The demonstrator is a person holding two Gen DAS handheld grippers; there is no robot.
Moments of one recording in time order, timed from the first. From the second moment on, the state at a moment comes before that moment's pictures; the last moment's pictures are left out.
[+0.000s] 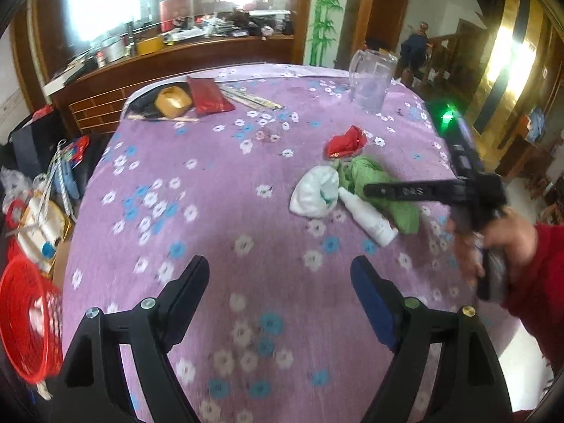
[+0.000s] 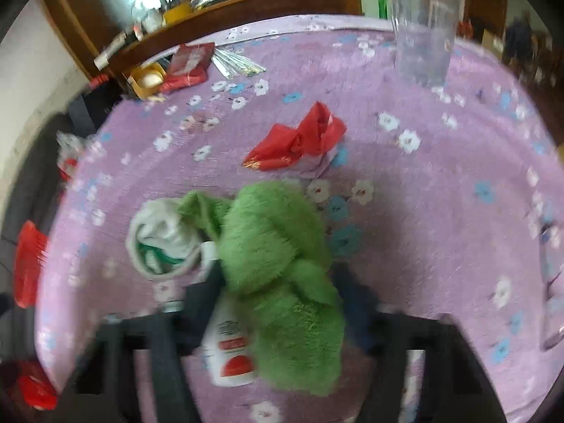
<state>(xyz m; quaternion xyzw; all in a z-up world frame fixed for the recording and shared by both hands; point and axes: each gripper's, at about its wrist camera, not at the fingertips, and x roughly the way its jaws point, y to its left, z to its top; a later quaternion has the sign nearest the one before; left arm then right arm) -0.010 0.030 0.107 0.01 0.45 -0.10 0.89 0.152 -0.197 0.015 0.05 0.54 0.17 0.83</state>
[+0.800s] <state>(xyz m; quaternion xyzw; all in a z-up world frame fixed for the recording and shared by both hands) 0.123 -0.034 0.019 0.02 0.52 -0.16 0.84 0.016 -0.280 0.100 0.13 0.46 0.15 0.86</state>
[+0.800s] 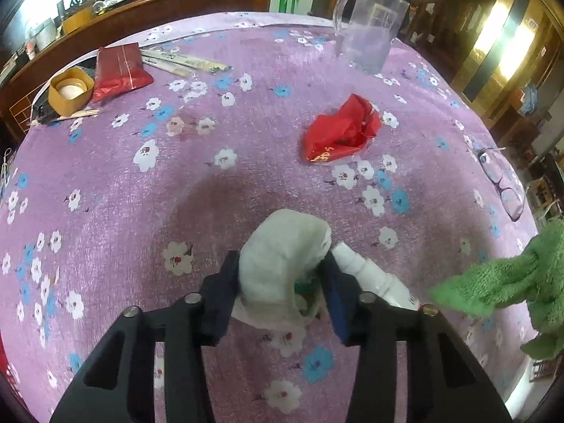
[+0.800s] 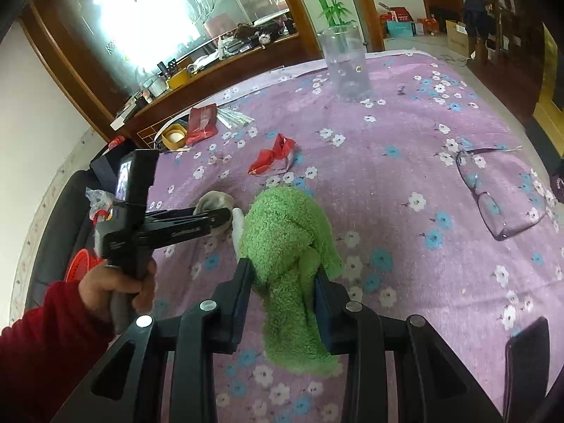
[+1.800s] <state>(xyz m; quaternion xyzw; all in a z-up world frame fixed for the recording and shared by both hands) -0.069 0.073 0.090 0.01 0.42 -0.07 0.90 -0.050 -0.132 0.087 0.04 0.47 0.18 0.86</state>
